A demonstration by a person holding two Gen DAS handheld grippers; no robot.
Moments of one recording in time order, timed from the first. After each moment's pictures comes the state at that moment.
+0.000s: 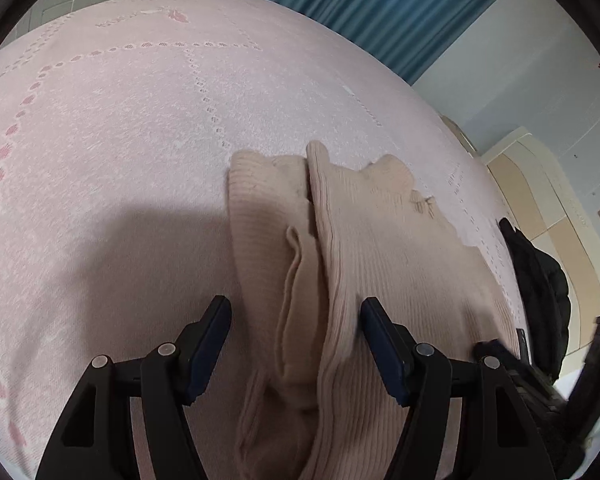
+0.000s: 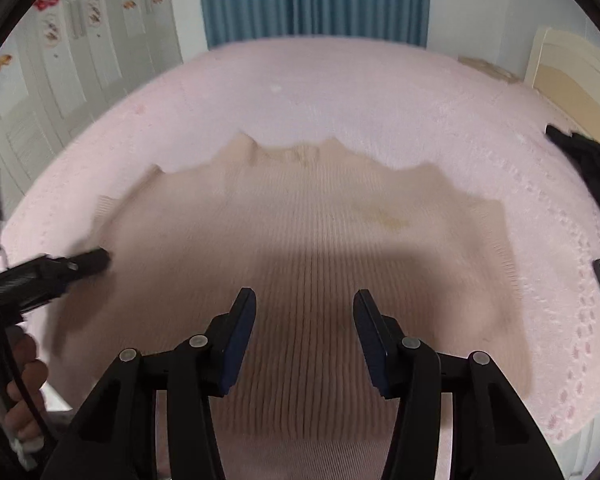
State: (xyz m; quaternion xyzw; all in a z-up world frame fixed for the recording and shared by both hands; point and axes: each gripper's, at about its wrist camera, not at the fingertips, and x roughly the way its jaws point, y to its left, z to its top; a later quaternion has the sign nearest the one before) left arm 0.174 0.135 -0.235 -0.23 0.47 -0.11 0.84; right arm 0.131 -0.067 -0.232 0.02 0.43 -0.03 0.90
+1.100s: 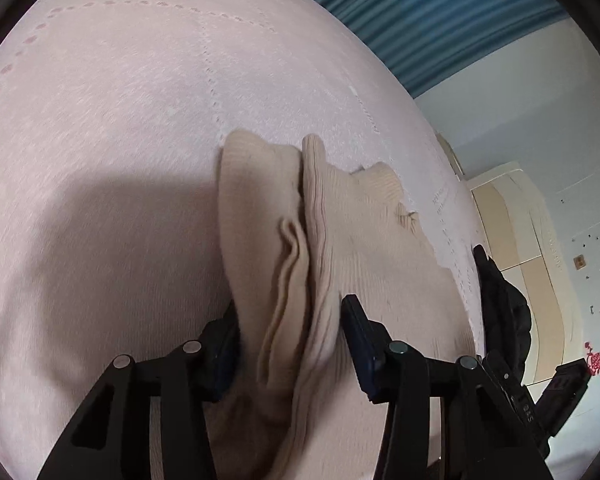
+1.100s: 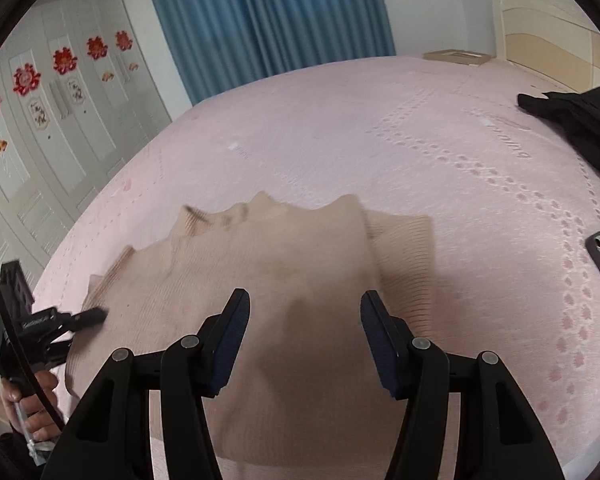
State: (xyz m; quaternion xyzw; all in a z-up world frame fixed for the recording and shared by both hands) left arm 0.172 0.137 -0.249 -0.33 0.48 -0.12 0.80; right arm 0.107 -0.179 -0.206 0.13 0.35 -0.03 0.93
